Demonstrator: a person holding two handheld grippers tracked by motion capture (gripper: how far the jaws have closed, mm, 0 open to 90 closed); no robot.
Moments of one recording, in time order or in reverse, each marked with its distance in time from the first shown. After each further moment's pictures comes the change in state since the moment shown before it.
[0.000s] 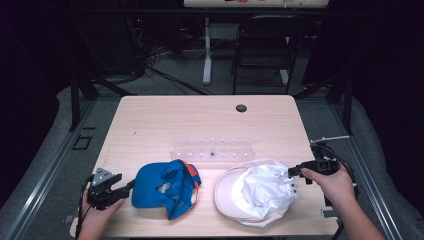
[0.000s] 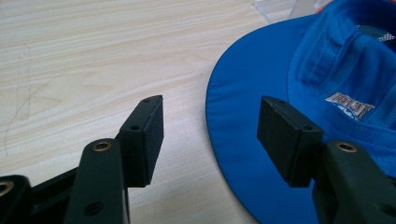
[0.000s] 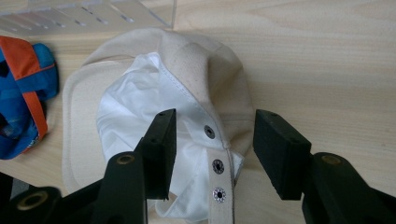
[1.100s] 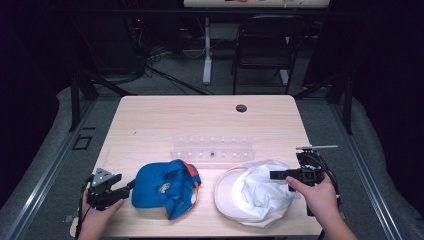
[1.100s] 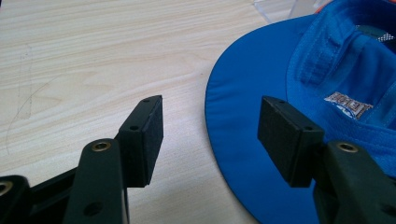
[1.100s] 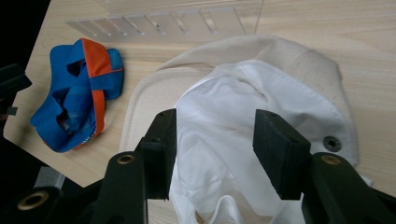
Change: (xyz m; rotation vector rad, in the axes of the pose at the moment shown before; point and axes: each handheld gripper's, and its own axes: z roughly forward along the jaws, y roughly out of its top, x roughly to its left) left arm -0.001 0.000 -0.001 -0.002 0.001 -0.003; right arm 0.047 -0.026 0.007 -0.145 0.132 -0.108
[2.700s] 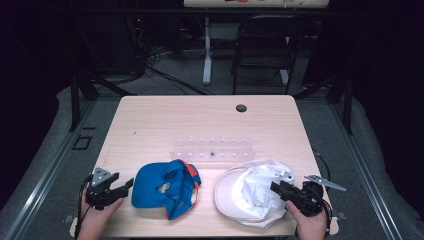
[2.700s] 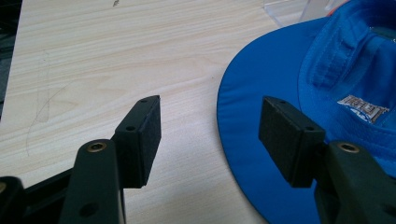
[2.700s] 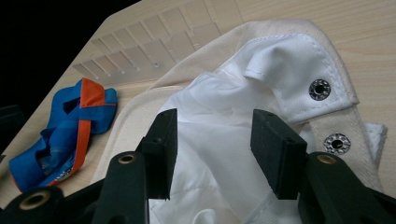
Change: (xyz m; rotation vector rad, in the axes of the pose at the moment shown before) left arm 0.002 0.001 -0.001 -0.014 0.039 0.010; right arm -0.026 -0.081 0.029 -0.382 0.050 -0.003
